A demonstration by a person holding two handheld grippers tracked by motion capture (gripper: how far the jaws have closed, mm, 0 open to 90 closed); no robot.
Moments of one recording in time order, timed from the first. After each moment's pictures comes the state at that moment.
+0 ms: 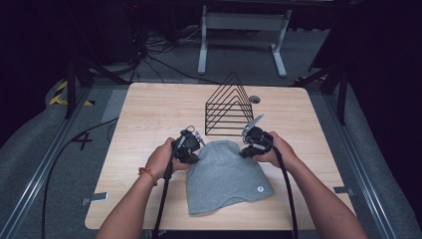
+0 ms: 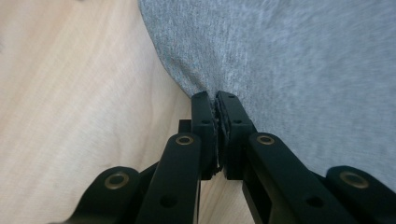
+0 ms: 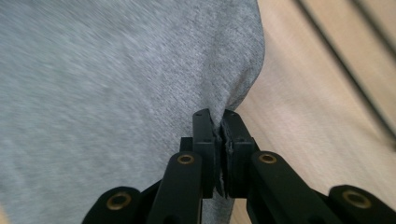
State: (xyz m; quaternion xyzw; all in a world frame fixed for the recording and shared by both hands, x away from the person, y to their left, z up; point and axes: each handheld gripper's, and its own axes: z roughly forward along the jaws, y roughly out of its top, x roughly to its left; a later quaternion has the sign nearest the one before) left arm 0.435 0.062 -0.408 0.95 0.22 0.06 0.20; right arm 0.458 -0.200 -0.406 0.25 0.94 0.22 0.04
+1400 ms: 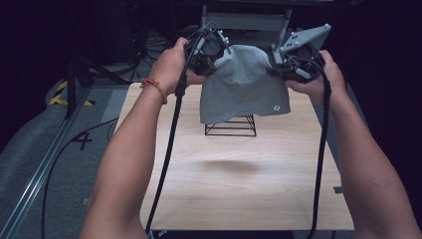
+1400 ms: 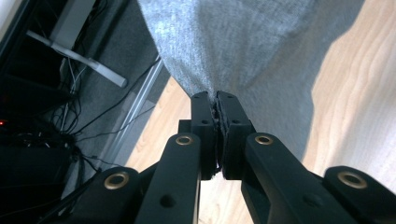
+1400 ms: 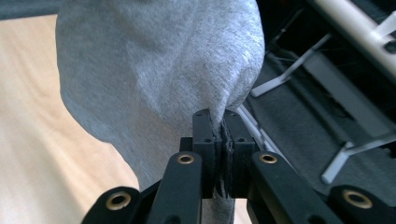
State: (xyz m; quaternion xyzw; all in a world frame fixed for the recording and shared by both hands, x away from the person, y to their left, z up) left arm 0.494 0.022 -0.151 0.93 0.16 0.27 0.21; right arm 0.467 -0.230 -0.152 0.23 0.87 0.32 0.30
